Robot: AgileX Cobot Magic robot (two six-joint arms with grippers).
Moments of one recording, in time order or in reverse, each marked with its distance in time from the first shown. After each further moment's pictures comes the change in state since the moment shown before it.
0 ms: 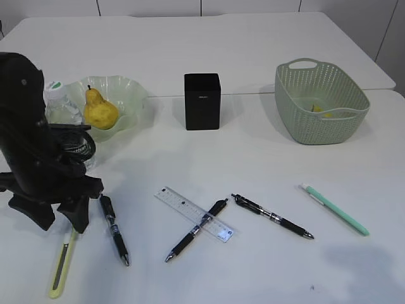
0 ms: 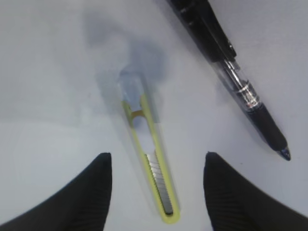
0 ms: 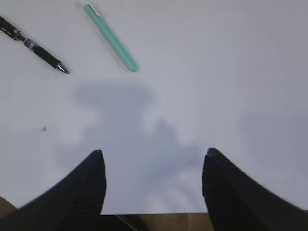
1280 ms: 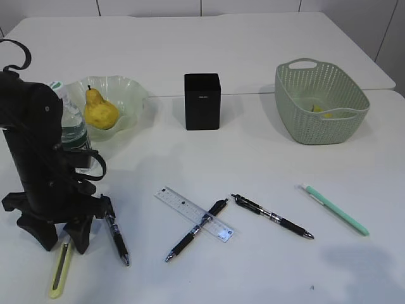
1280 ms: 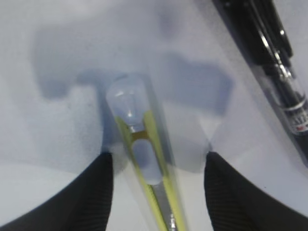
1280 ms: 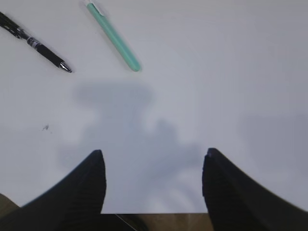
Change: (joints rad) left arm 0.000 0.128 -0.001 -0.004 -0.012 -0.021; right arm 0.011 0.000 0.000 0.000 0.000 -0.002
